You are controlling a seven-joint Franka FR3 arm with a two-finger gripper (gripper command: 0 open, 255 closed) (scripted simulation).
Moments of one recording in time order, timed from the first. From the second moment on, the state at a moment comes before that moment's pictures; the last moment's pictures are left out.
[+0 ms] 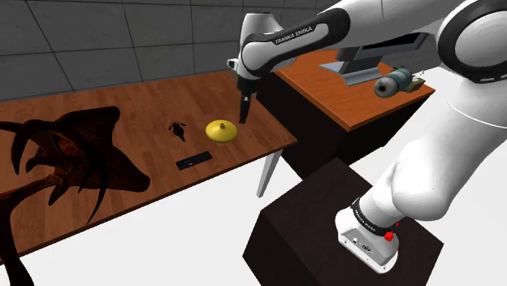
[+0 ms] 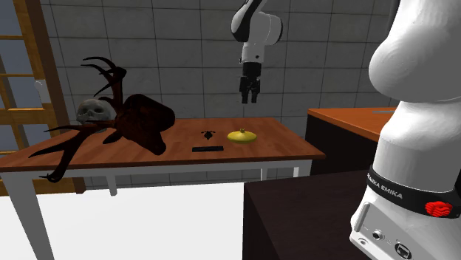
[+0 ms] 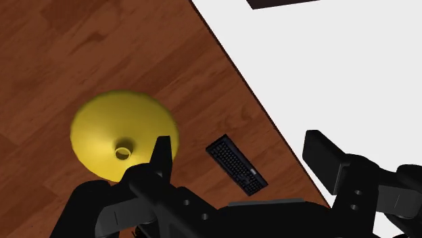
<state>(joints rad) 0.26 0.12 0.00 -2.09 0.10 2.16 -0.66</state>
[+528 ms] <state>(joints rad) 0.30 0.37 0.05 -1.92 0.06 2.24 -0.76</state>
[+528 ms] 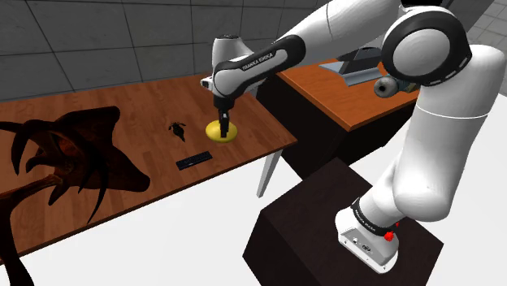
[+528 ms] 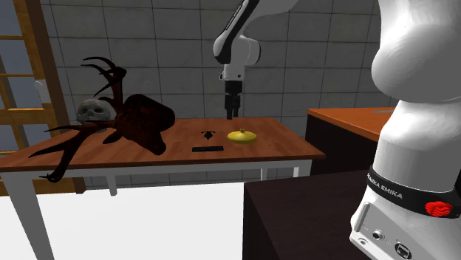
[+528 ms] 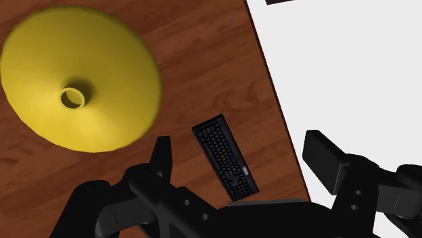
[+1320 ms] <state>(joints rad) 0.41 0.76 0.11 -1.58 -0.04 2.28 -0.87</state>
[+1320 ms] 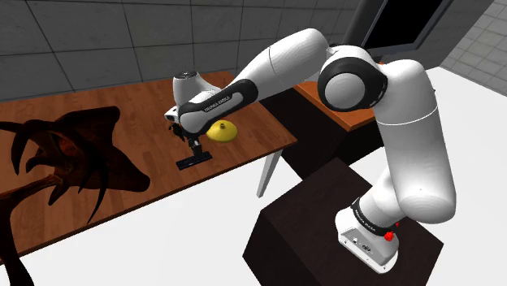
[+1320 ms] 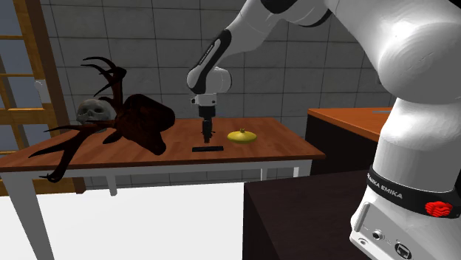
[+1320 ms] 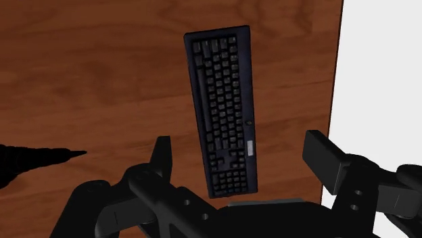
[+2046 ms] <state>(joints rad) 0.42 0.84 0.10 -1.55 -0.05 2.33 -0.87</state>
